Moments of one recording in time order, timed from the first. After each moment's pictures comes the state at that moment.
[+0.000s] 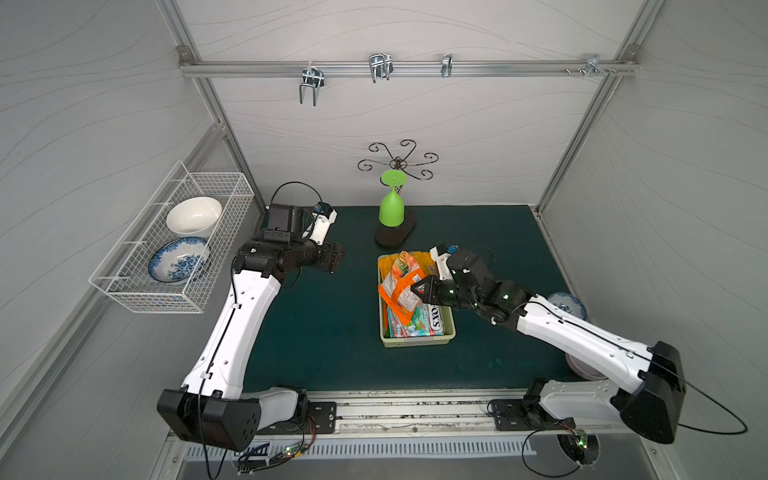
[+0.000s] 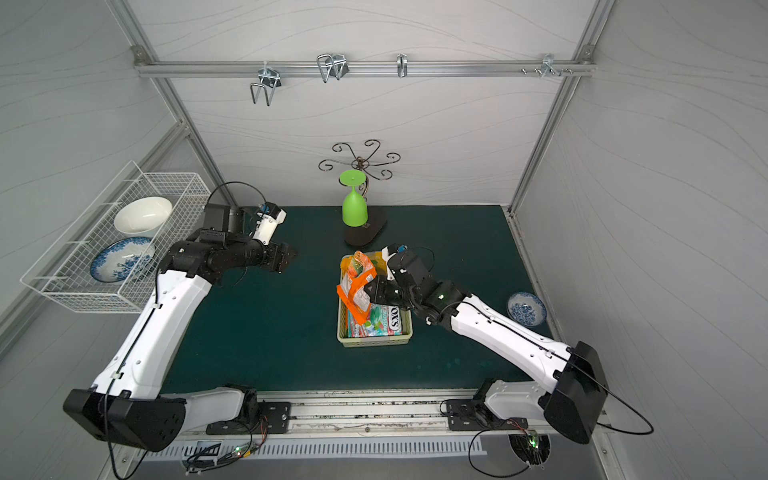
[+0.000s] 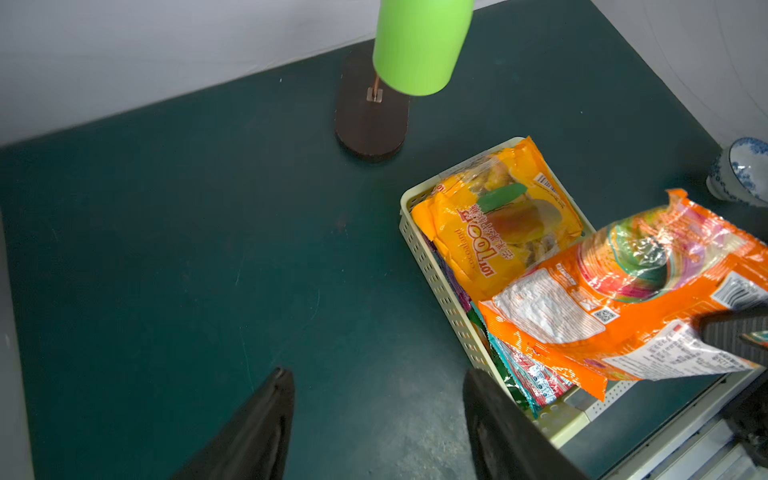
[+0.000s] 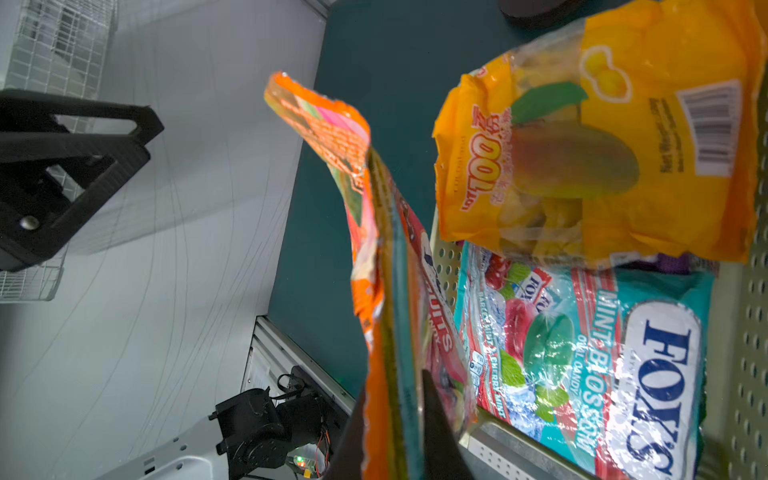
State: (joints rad) left arm -0.13 1.26 1.42 -0.99 0.29 0.12; right arm 0.89 1.24 1.01 -0.38 -0.14 0.88
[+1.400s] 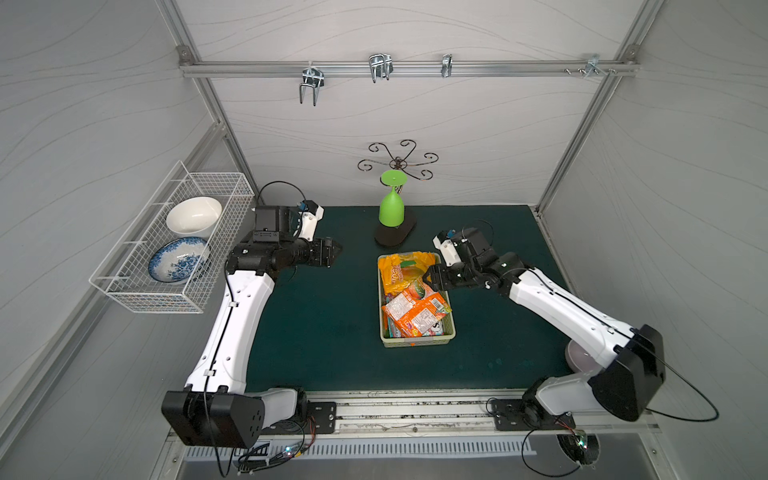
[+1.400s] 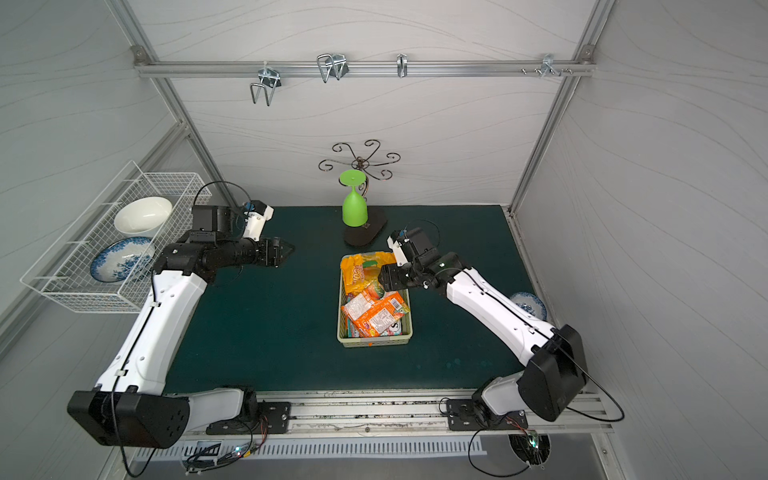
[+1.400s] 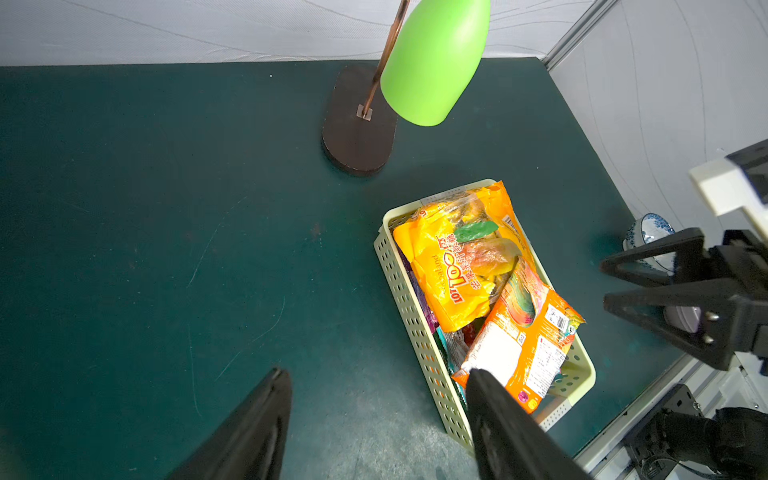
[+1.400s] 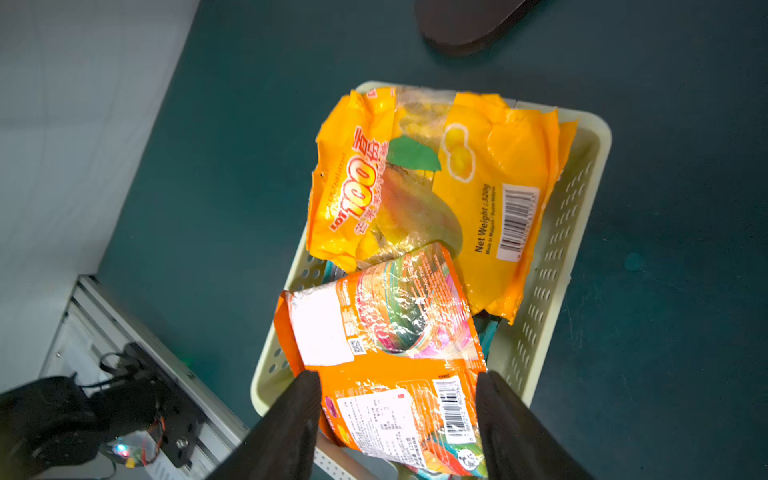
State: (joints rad) left arm -0.02 1.26 1.39 -0.93 0.45 0.02; right arm 0.70 1.43 1.24 -0.70 -0.19 0.32
